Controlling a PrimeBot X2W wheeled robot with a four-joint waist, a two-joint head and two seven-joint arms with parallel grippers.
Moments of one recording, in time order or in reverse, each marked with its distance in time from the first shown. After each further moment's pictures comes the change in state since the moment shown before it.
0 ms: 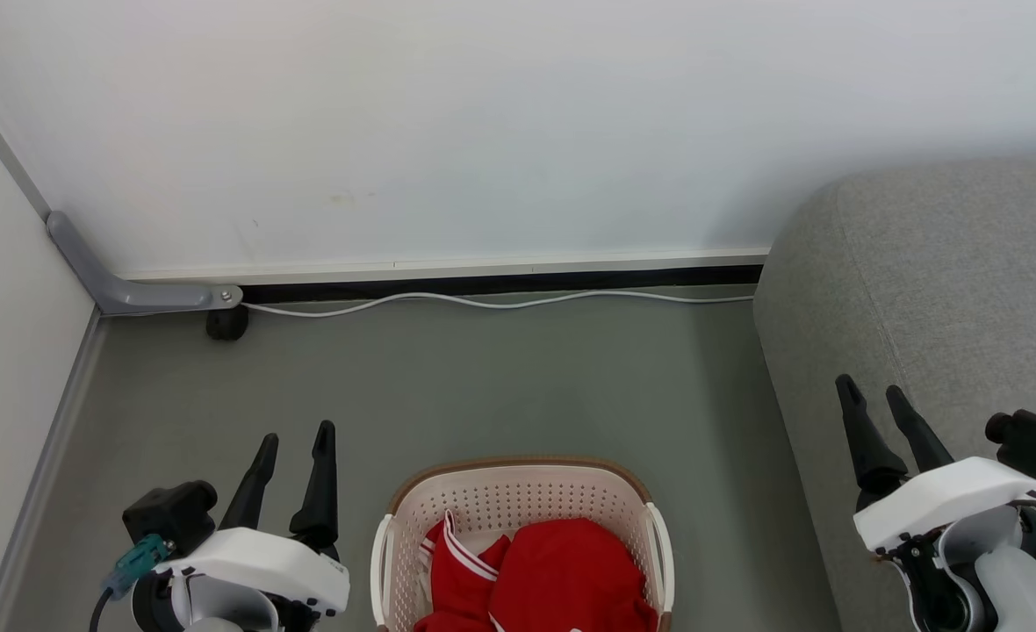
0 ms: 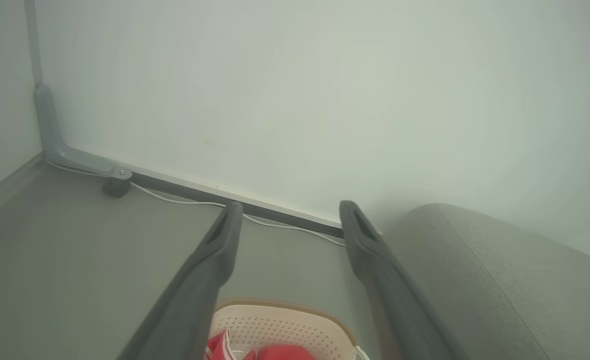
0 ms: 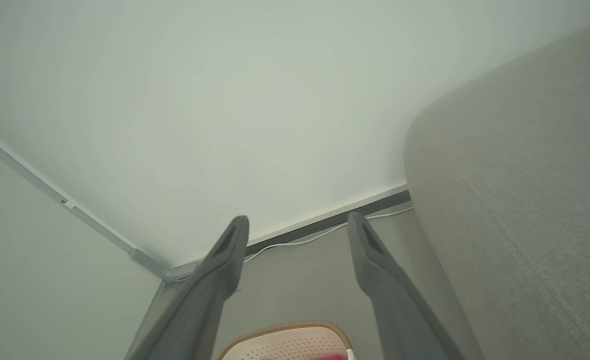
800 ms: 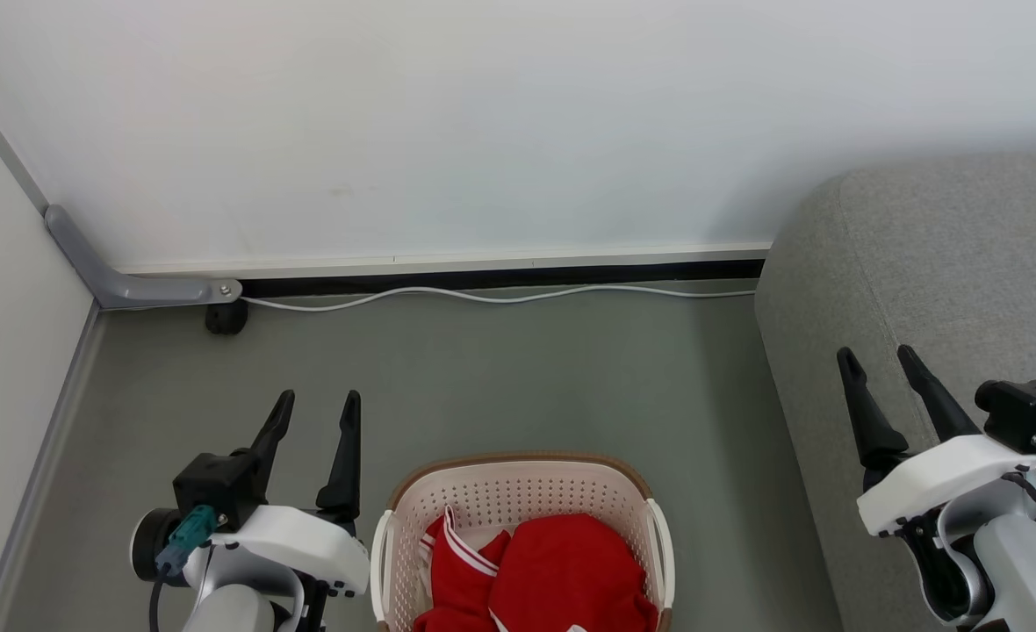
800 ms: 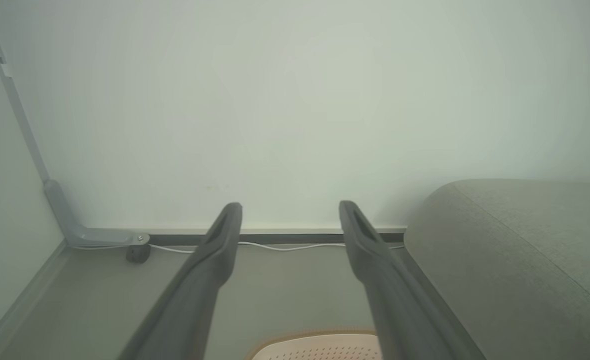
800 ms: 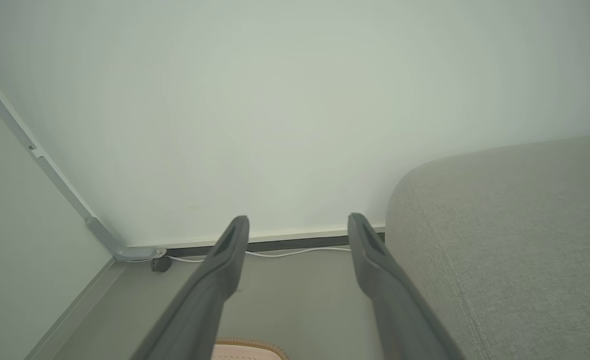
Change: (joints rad) left arm -0.059 0.006 -0.046 0.010 0.268 0.023 -0.076; right arm -0.075 -0.054 0.057 0.043 -0.222 0.000 -0.072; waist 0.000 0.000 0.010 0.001
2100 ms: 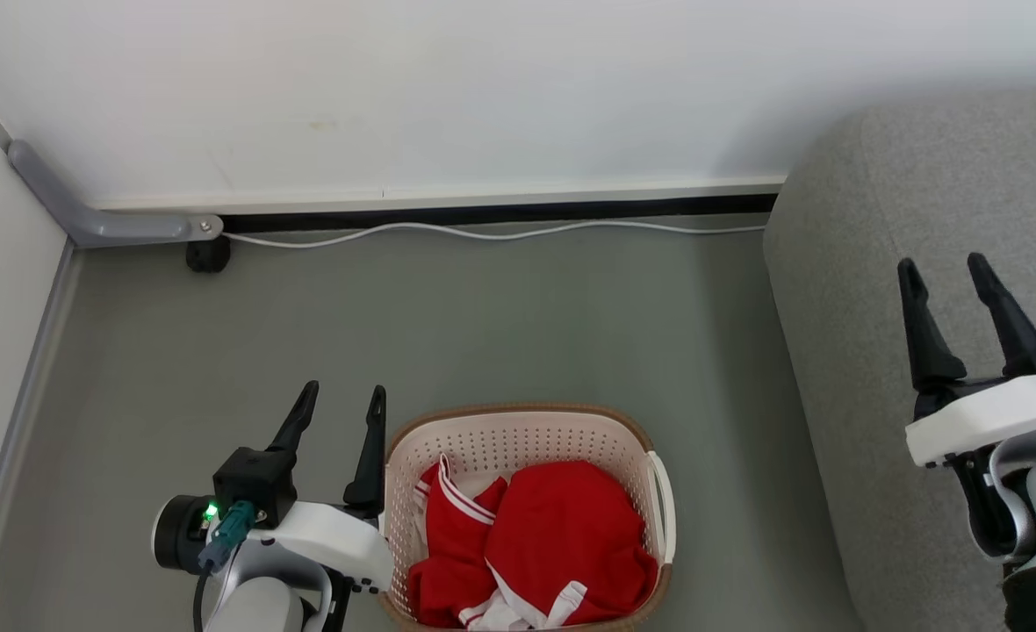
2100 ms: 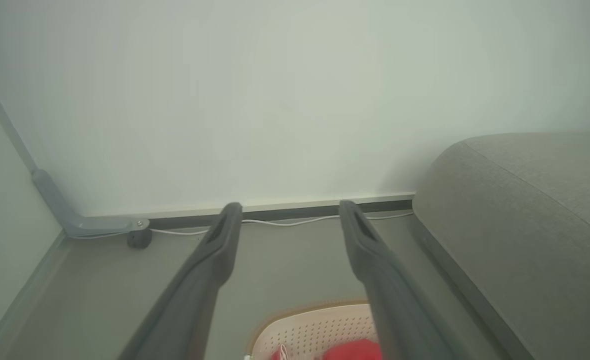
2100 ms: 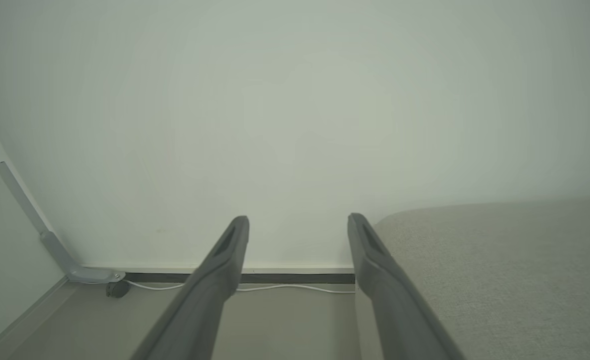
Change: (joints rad) left arm -0.022 0.007 -0.070 0.012 0.053 0.062 -0.030; right arm -0.051 -0.020 -0.105 -0.084 -0.132 0.000 -0.033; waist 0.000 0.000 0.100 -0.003
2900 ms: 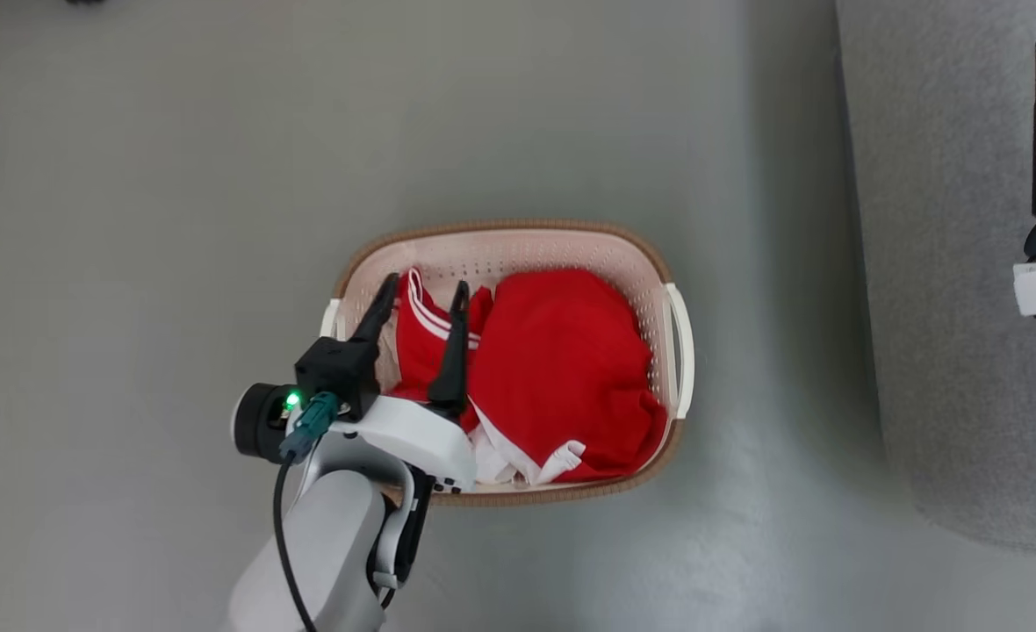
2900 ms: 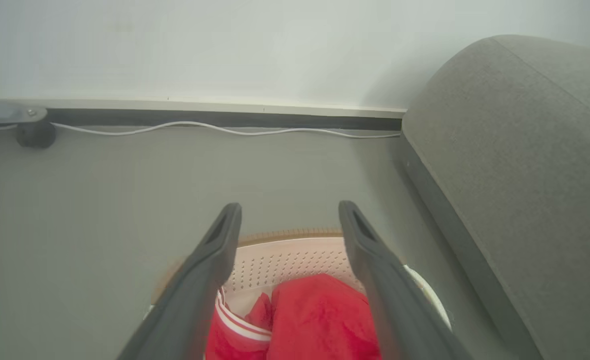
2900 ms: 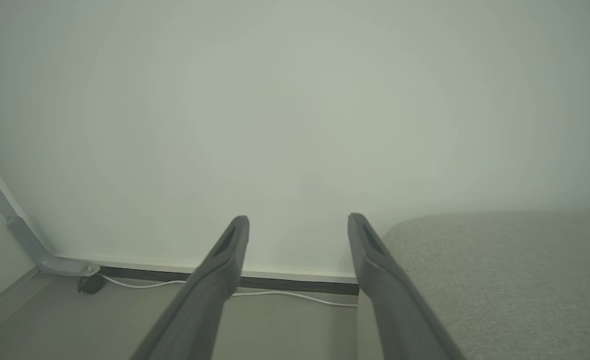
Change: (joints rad) left arm -0.241 0.004 -0.283 0.032 -0.214 0.159 0.000; right arm -0.174 -0.113 -0.054 -0.251 0.049 0.000 -0.002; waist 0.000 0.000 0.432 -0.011
